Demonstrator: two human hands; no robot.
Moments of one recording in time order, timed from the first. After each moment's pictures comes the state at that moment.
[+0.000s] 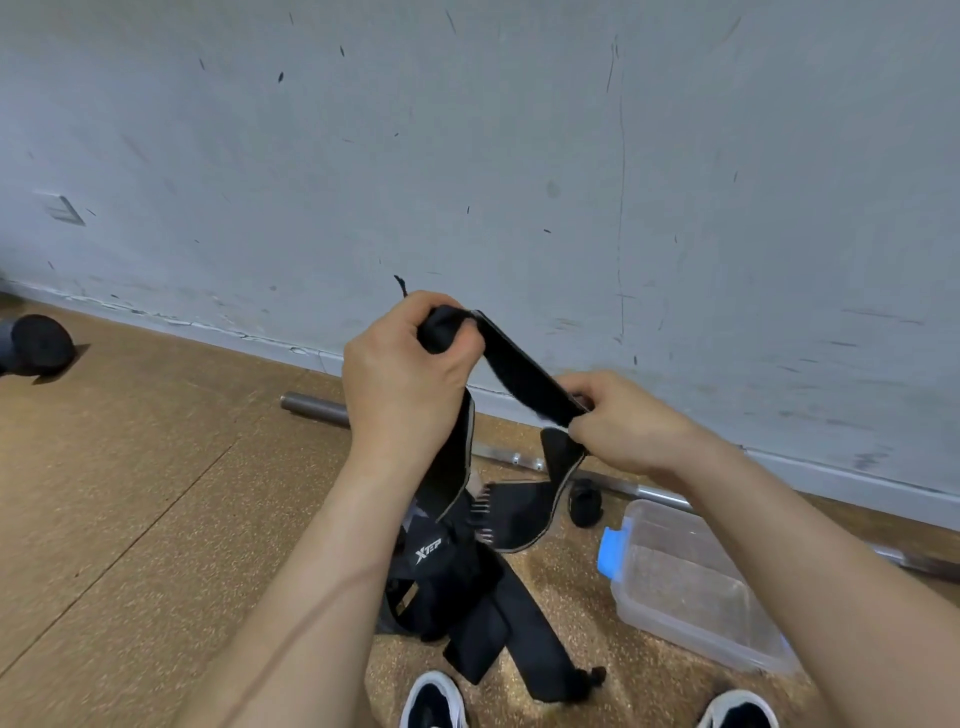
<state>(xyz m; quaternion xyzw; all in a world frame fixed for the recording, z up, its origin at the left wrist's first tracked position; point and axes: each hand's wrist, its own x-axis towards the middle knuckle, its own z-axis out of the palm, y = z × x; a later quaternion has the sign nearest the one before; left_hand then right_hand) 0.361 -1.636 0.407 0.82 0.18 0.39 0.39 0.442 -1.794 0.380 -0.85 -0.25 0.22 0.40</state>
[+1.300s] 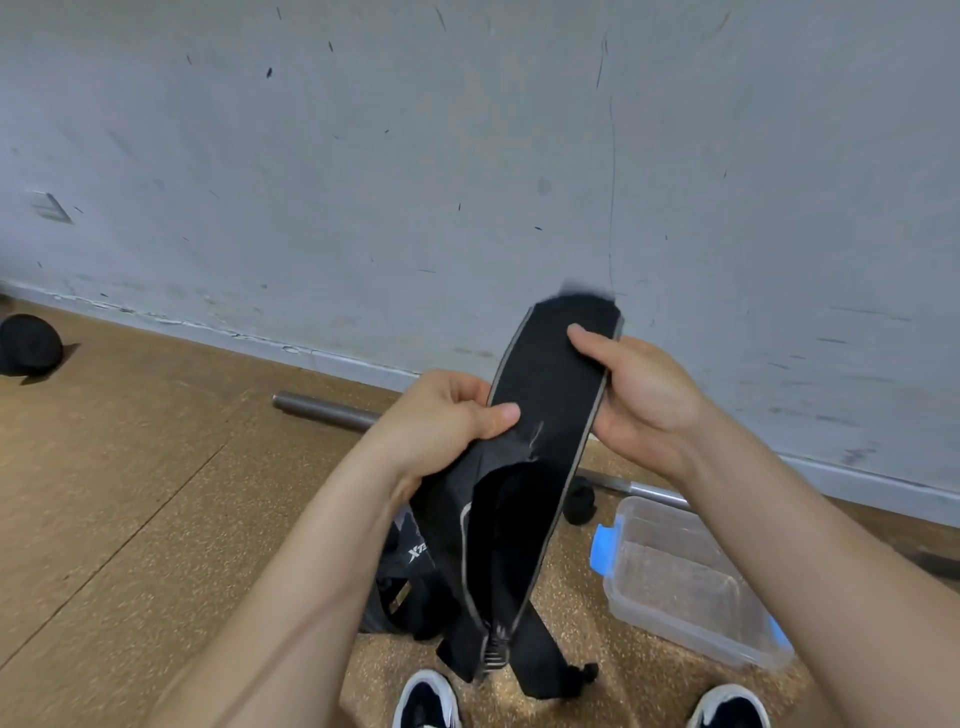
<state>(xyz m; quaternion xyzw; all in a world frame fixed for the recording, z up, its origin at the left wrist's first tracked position) 0.361 -1.639 0.387 0.76 0.16 -0.04 0.63 0.453 -1.797 0.381 -0.49 -0.05 0.30 0.82</state>
